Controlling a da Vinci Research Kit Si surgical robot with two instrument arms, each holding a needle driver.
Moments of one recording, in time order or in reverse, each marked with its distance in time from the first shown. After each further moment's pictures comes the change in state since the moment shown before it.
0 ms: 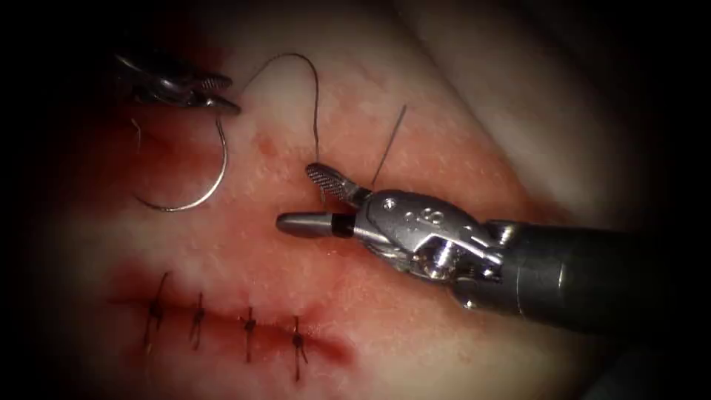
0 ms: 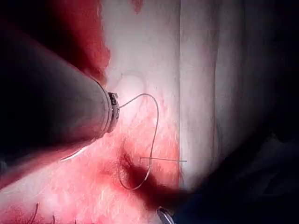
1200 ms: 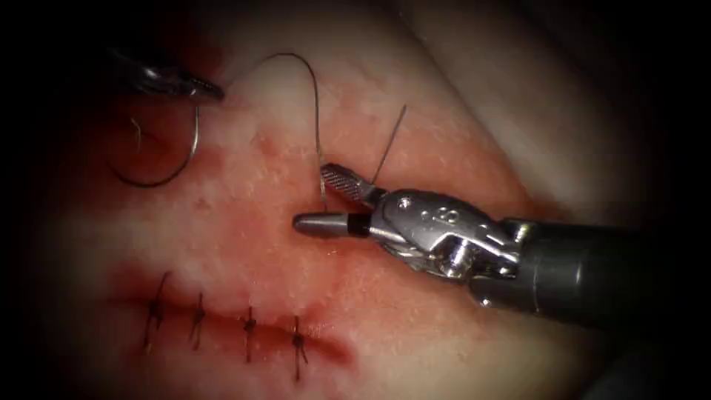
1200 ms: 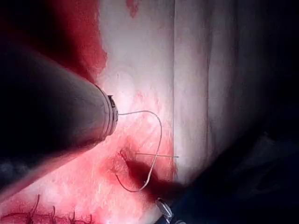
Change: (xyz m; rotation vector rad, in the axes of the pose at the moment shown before) right arm 0.001 0.002 -0.002 -0.021 0.002 -0.010; left arm 0.002 0.000 -0.004 -0.128 0.032 -0.070
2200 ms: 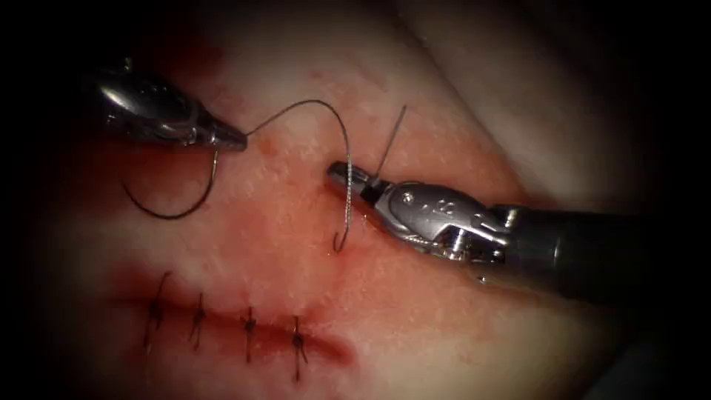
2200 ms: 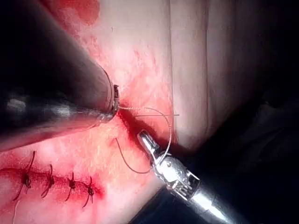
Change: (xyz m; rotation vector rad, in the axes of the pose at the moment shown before) right arm -0.006 0.004 0.004 -0.045 0.025 -0.174; left arm -0.001 0.008 0.002 -0.180 0.061 0.418
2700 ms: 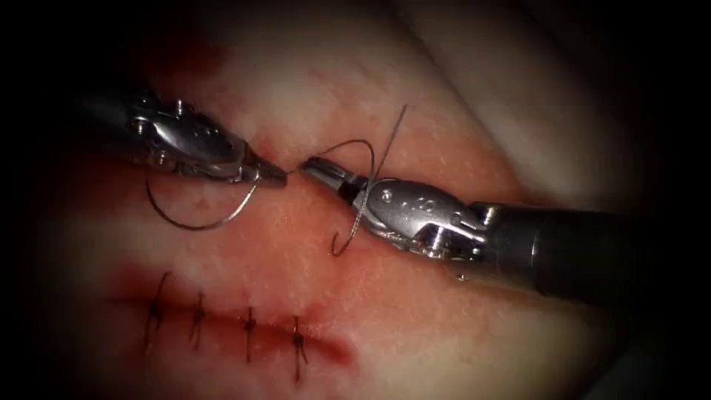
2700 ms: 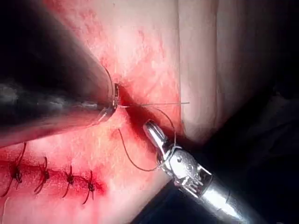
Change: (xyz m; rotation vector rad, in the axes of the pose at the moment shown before) right arm 0.002 -0.001 0.001 0.001 0.094 0.014; left arm -0.002 0.002 0.006 0.016 -0.069 0.035
